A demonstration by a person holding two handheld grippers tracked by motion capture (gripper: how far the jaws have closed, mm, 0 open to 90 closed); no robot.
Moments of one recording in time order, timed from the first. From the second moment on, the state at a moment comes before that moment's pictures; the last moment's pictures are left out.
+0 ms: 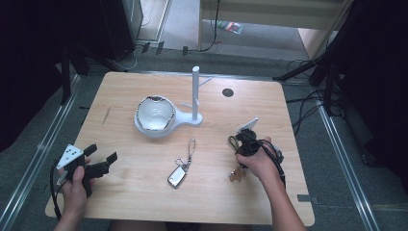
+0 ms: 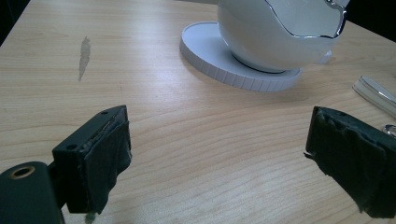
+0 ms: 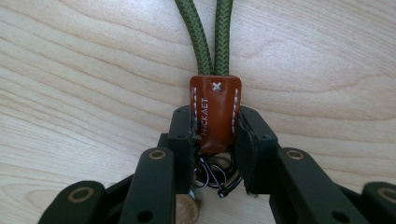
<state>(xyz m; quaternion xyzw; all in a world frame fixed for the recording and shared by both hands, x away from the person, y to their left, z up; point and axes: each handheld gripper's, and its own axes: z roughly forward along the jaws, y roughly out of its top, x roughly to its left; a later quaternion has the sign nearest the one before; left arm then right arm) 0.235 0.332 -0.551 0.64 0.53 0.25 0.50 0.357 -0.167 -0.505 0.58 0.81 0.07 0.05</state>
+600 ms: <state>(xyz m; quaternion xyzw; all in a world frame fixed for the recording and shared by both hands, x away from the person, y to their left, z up) 0.235 0.332 -0.551 0.64 0.53 0.25 0.50 0.337 -0.171 -0.460 0.56 0.78 0.24 0.14</state>
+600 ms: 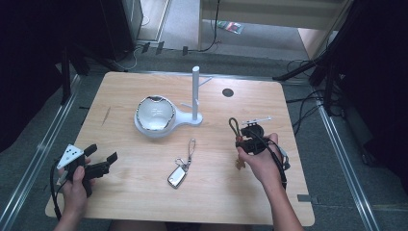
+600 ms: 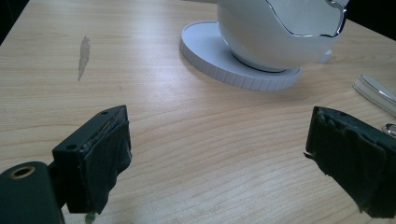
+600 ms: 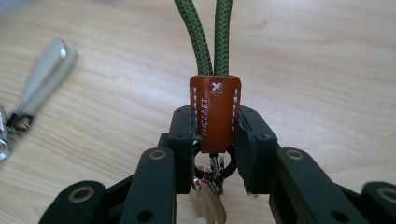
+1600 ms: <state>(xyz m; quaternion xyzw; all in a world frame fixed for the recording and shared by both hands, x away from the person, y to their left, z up) 0.235 0.332 -0.551 0.64 0.53 0.25 0.50 0.335 -0.143 -0.398 0.48 0.70 0.48 0.24</state>
